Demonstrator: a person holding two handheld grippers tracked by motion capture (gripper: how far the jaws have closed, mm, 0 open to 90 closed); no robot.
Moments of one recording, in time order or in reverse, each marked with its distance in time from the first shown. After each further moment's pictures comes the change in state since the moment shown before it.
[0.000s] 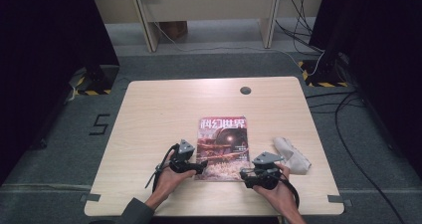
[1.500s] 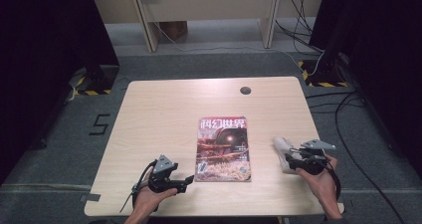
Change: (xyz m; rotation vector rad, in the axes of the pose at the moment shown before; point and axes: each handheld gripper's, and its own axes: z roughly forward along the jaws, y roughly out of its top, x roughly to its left) left arm -0.004 -0.040 -0.064 -0.056 -0.038 -0.026; right arm -0.113 -0.025 -0.046 -0.025 -0.244 0.181
